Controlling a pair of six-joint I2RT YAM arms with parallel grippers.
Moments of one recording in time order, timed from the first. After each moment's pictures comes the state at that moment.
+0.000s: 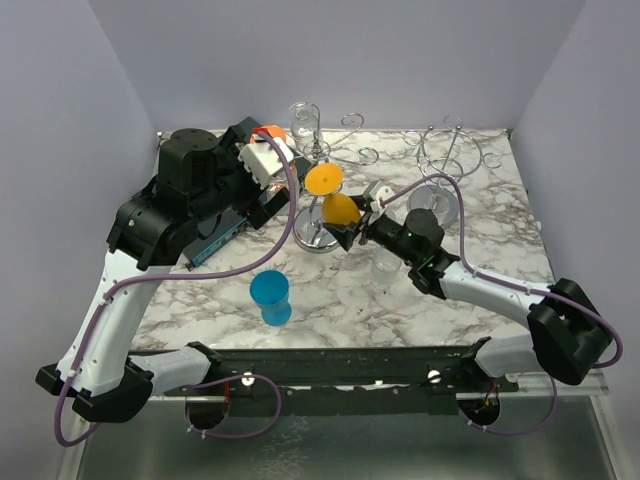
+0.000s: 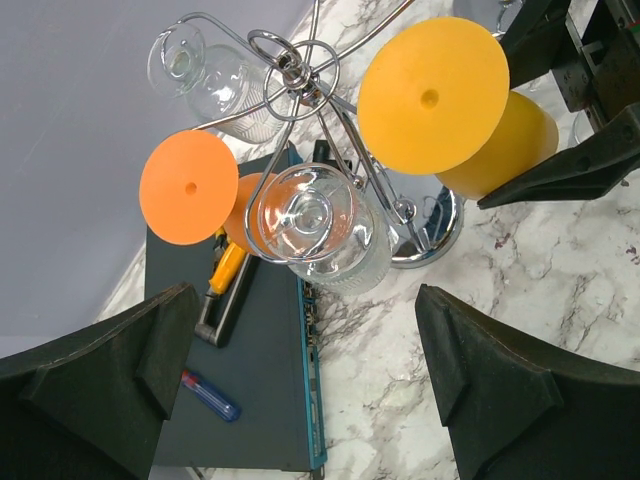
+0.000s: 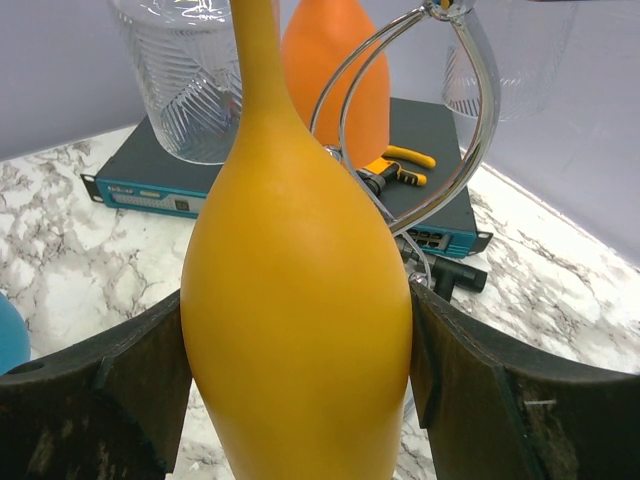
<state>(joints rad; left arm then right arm) -0.53 1.16 1.71 -0.94 0.14 0.50 0.71 1.35 0.69 0.72 -0.21 -0.11</state>
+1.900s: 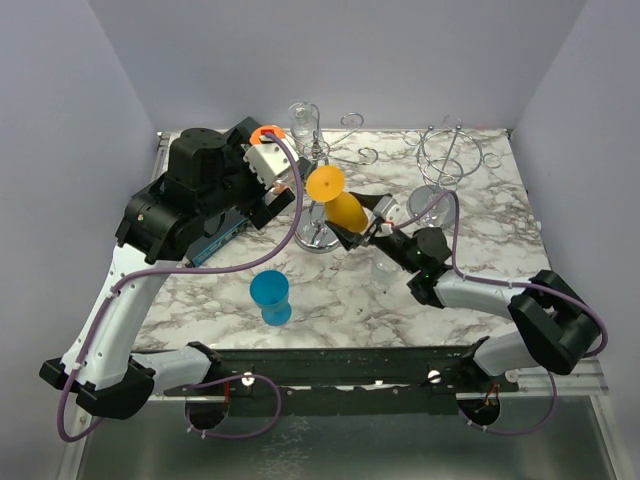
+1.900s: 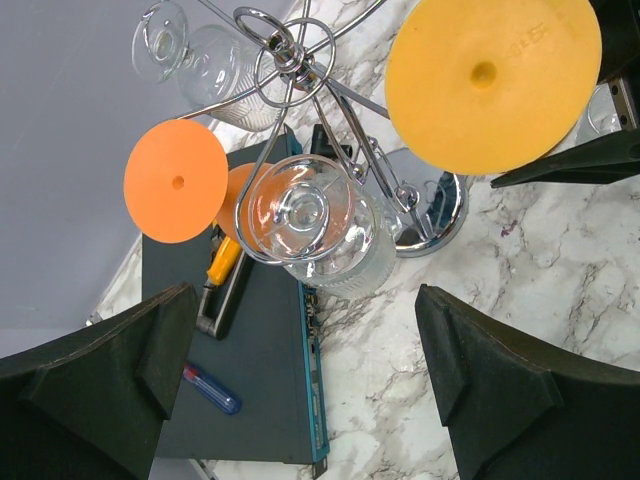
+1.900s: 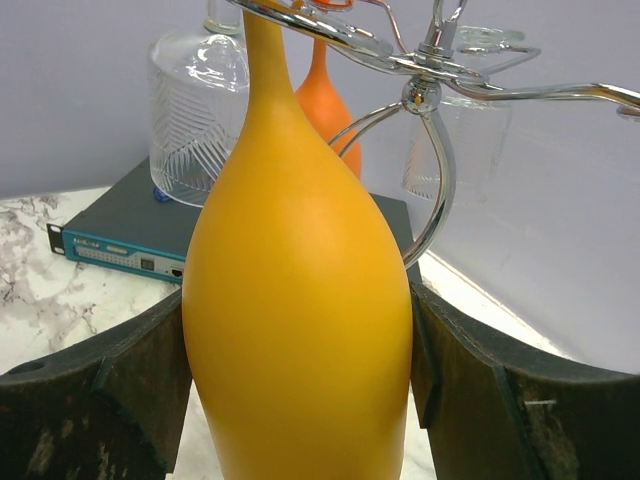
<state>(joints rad) -0.53 1.18 1.69 -0.94 0.14 0.52 0.72 1.42 0.56 1.16 -0.22 -0.21</state>
